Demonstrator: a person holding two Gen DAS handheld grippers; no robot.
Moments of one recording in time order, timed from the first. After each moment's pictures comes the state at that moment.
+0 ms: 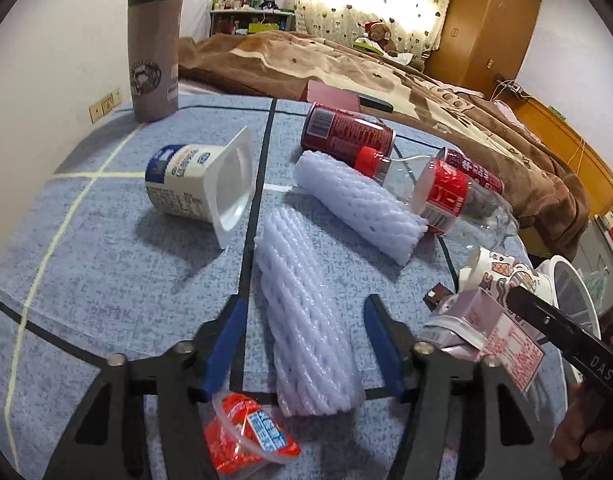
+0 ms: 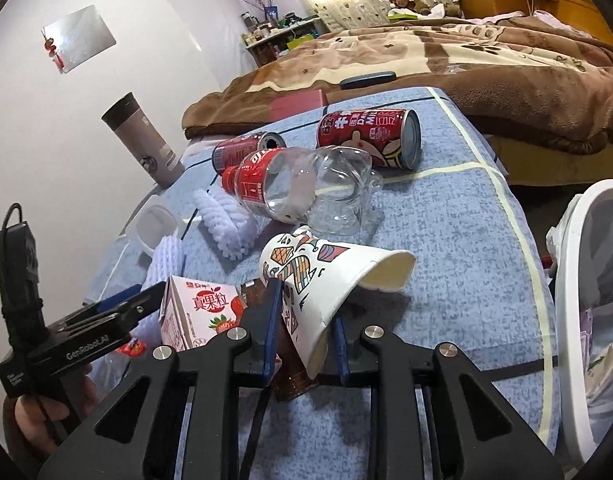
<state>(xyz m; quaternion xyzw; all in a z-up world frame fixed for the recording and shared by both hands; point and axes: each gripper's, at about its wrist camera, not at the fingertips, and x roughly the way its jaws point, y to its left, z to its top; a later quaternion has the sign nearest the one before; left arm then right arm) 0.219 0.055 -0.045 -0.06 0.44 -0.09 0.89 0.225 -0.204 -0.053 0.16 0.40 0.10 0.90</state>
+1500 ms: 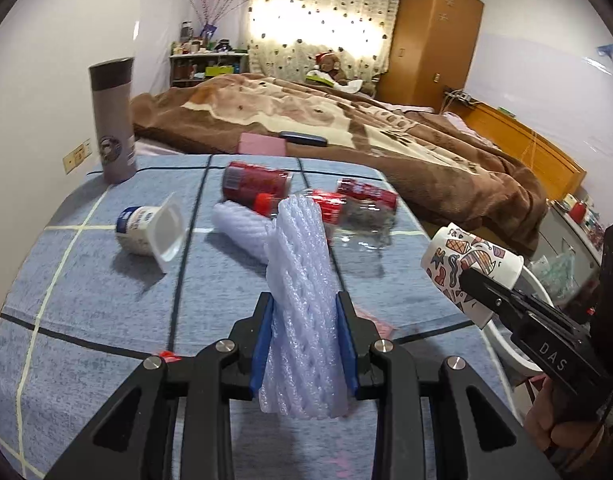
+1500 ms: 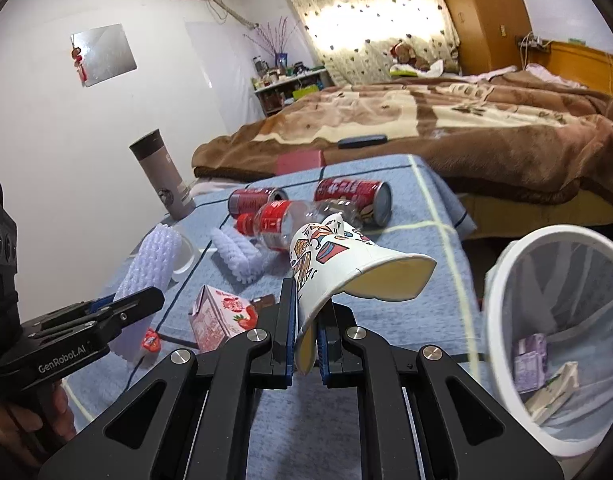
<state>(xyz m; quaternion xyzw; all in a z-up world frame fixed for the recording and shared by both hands) 0.153 0.005 0.019 -0.04 0.36 -0.16 0.92 0.173 -0.224 -0.013 0.12 0.31 0.08 0.94</state>
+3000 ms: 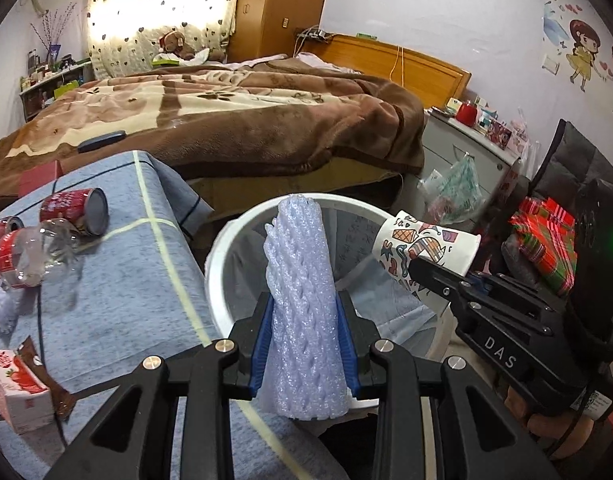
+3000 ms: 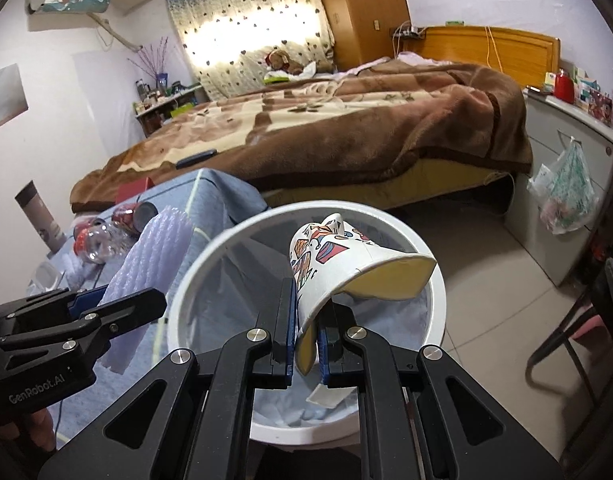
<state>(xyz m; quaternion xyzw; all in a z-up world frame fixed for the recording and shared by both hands) 0.123 -0.242 0.007 0.06 0.39 -0.37 0.84 0.111 -0.388 -0.027 0.14 0.33 -0.12 0.93</state>
